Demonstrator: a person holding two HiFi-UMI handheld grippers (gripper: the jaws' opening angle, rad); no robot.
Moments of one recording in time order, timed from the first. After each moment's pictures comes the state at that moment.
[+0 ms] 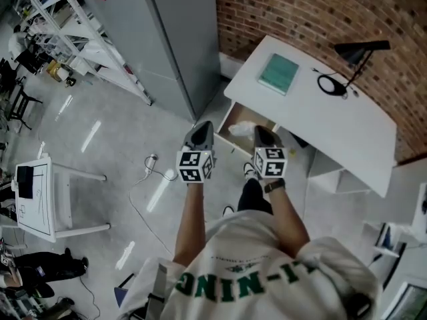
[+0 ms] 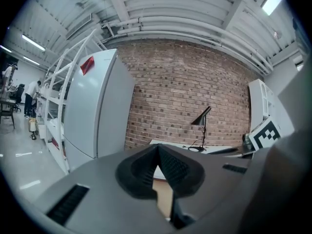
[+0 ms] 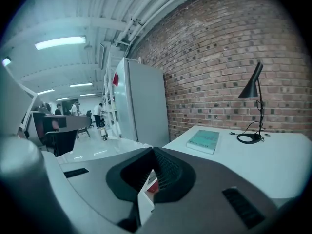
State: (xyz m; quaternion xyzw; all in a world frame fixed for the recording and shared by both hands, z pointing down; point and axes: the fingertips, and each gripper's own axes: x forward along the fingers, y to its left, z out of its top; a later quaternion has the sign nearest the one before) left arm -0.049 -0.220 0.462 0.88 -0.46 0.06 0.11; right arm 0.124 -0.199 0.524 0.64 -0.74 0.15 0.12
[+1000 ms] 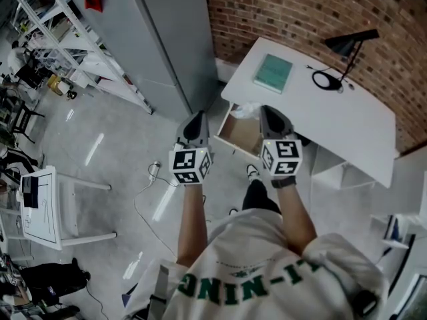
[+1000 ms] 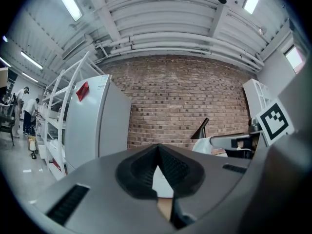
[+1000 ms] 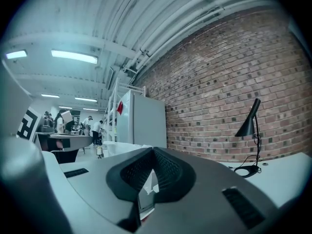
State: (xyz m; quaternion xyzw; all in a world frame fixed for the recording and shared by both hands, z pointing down) left arm -0.053 -0.202 0.361 0.88 -0.47 0.01 0.02; right arm 0.132 -0.178 0.373 0.66 -0.75 0.03 0.02
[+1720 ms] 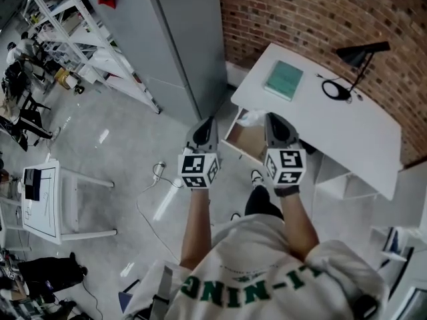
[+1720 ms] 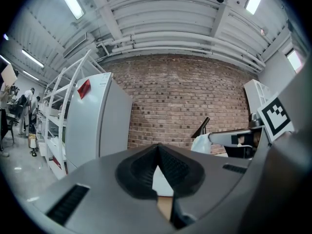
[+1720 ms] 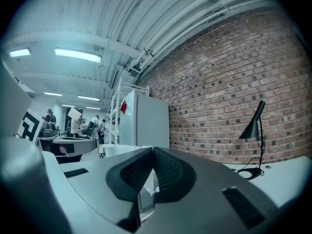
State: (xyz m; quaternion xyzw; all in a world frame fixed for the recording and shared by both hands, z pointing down) left arm -0.058 -0.207 0.372 0.88 -0.47 0.01 0.03; right arm 0.112 -0.183 0.368 0.65 -0.76 0.02 0.03
